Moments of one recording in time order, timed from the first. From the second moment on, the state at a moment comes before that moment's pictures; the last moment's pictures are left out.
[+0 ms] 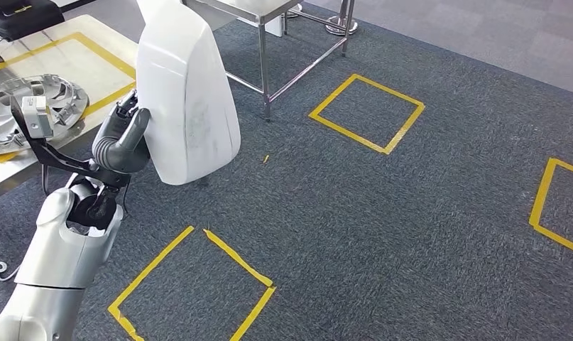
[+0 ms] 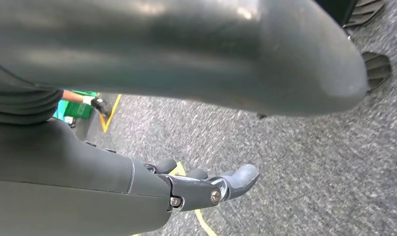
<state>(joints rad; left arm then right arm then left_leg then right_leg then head) -0.66 0.12 -0.28 -1.20 0.67 -0.60 -0.32 -0.04 0.12 -0.83 -0.17 0.71 0.11 0.06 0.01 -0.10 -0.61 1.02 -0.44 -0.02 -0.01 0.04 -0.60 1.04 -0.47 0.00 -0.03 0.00</state>
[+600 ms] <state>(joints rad) -0.66 0.15 -0.27 -1.22 0.67 -0.58 -0.33 -0.04 0.12 -0.83 -0.17 0.73 0.13 0.06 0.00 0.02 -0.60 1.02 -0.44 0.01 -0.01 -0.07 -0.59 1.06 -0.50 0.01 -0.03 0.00</state>
